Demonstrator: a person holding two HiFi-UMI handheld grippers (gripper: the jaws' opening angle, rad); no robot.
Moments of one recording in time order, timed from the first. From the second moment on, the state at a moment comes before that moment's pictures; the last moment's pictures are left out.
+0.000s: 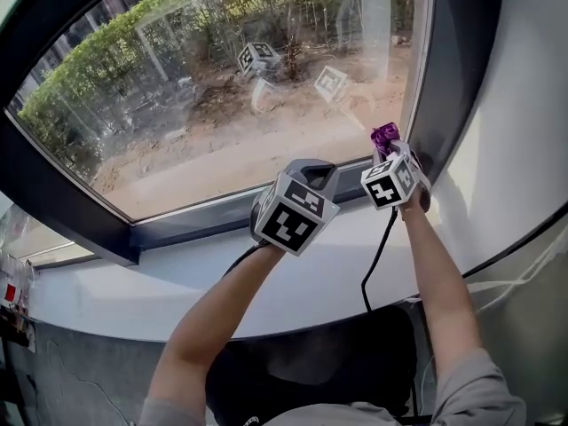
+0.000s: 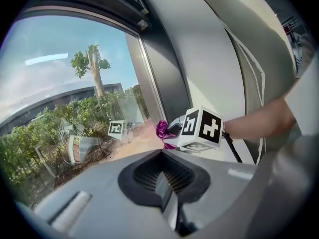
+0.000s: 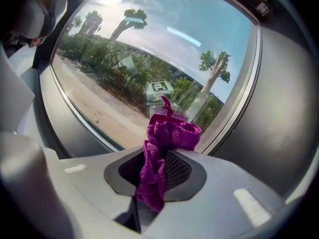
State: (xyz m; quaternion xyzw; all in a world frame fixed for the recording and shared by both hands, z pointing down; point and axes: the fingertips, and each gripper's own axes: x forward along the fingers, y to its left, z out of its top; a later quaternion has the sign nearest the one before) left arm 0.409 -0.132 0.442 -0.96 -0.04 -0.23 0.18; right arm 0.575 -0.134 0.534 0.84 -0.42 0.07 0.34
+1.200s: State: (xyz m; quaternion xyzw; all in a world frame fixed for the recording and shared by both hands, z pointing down) left arm 0.397 -0.126 0.452 -0.95 -0.08 -0.24 0.18; right arm 0.610 -0.104 0.573 0.88 -0.34 0.32 -0.04
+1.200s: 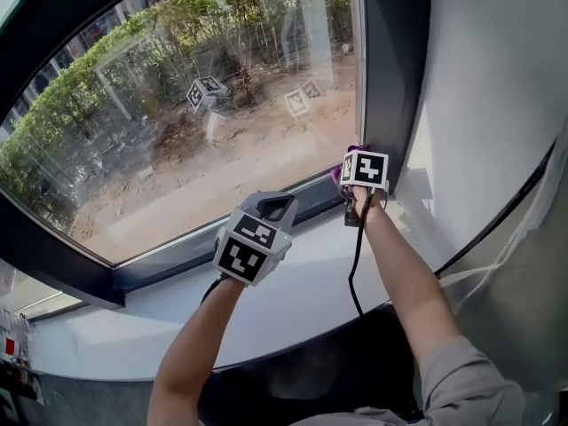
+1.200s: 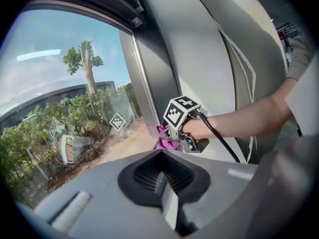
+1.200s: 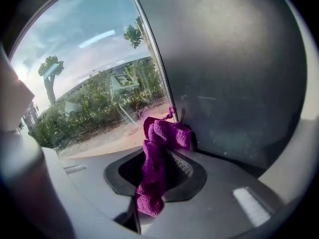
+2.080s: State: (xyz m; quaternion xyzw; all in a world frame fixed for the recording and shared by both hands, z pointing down) left arm 0.394 -0.126 0.393 -0.95 -0.05 -0.20 0.22; right arm 0.604 -0.107 0.395 0.90 -0.40 0.12 -0.07
